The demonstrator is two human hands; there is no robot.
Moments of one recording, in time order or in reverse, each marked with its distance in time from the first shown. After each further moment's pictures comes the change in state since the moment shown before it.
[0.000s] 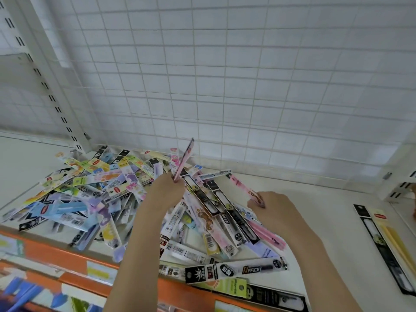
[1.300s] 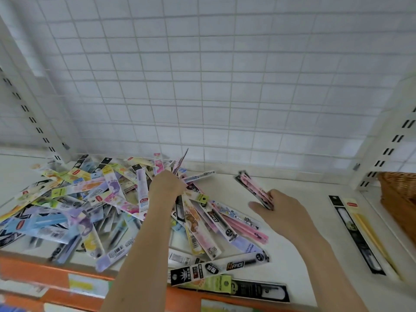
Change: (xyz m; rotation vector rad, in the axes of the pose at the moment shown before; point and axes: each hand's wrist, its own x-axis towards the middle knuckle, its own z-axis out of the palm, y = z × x) left_hand 0.035 0.027 0.036 0.349 0.060 -0.057; right_hand -0.032 0.030 -0.021 0.096 0.089 0.179
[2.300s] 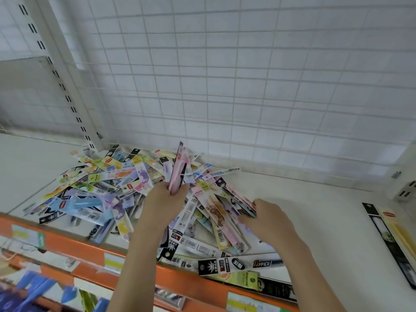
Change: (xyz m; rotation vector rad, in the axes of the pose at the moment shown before) left_hand -0.065 -0.071 -0.026 -0.591 0.058 0.040; right_hand 0.000 -0.052 0.055 -0.027 -0.209 -0.046
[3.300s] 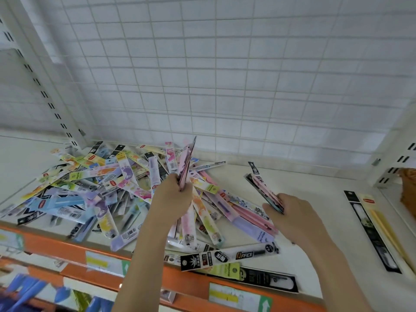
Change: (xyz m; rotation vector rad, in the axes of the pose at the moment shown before) left_hand -0.004 0.018 0.039 0.107 -0.082 0.120; right_hand -0.028 0.056 -0.036 0.059 0.195 0.022
